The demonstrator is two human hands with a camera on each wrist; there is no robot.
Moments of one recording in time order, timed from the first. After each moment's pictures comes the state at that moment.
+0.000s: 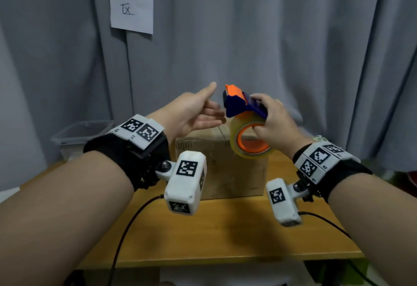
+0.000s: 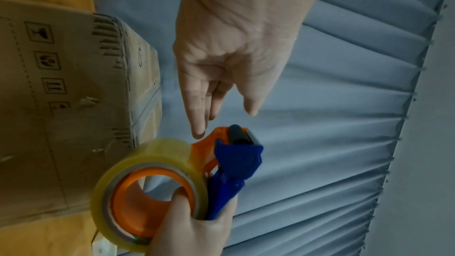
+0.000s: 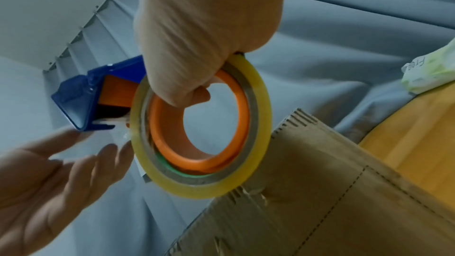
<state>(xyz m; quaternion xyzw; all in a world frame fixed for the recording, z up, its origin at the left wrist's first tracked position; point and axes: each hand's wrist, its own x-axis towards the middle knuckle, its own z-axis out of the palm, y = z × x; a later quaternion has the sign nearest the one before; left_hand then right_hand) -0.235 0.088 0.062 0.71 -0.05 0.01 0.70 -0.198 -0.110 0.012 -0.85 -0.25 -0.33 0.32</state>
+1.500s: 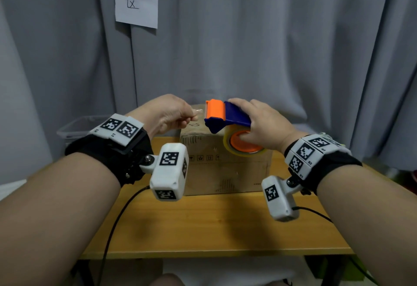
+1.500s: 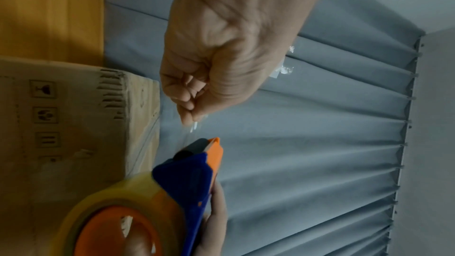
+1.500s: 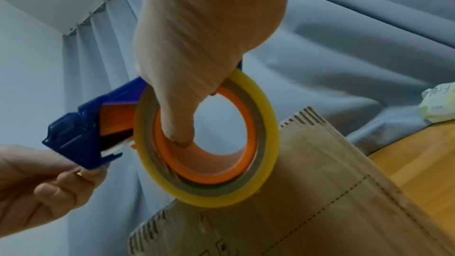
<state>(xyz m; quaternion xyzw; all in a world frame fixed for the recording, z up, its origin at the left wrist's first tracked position) -0.239 0.134 0.052 0.81 0.01 0.05 0.58 -0.194 -0.088 0.013 -0.91 -0.29 -0.26 0.11</state>
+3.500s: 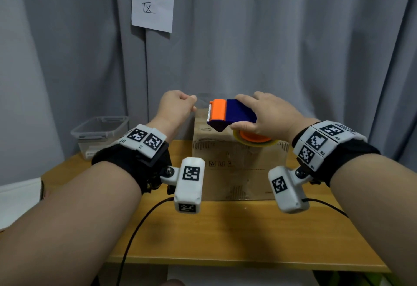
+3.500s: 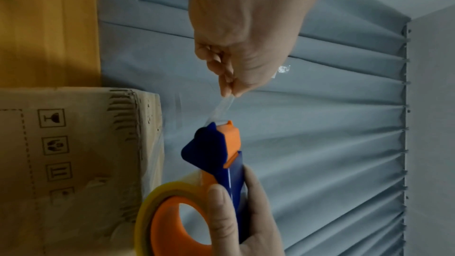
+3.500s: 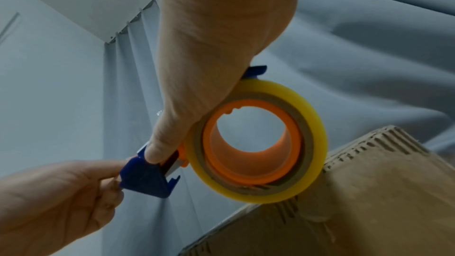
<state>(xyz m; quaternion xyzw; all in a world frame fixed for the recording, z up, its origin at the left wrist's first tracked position) -0.215 0.152 0.042 0.80 0.02 0.30 0.52 -0.192 -0.063 0.050 -0.91 -0.30 -0.28 -0.03</state>
